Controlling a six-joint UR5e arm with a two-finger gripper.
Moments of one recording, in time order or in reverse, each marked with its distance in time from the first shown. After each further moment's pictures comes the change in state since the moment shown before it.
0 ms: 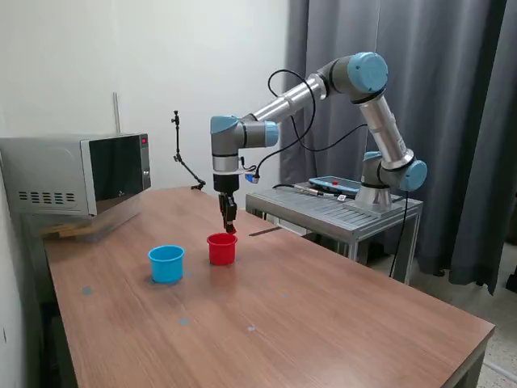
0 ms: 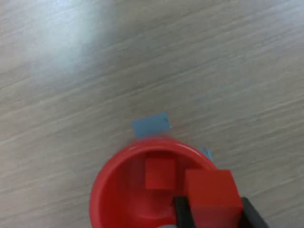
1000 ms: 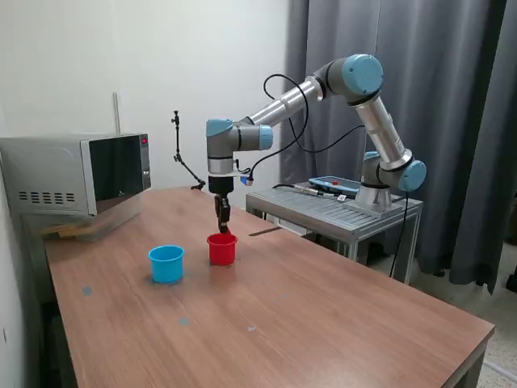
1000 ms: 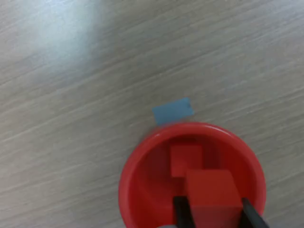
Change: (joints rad) arm -0.030 0.021 -0.004 -0.029 0.000 0.004
